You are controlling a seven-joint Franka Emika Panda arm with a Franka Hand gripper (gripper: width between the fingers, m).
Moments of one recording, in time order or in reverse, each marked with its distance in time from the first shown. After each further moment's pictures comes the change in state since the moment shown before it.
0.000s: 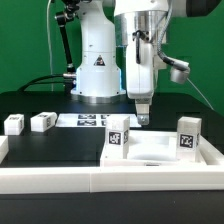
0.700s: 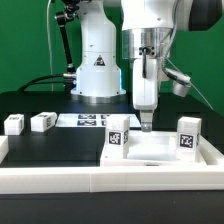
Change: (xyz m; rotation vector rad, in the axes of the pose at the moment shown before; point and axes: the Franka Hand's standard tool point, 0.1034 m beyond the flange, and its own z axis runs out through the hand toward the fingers) arm -0.001 0.031 0.017 -0.007 0.026 -0.001
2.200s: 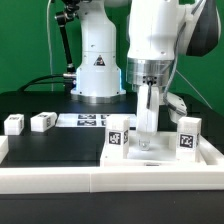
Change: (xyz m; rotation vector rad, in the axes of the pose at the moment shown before) arm 0.010 0.062 0.046 -0.087 0.081 -0.058
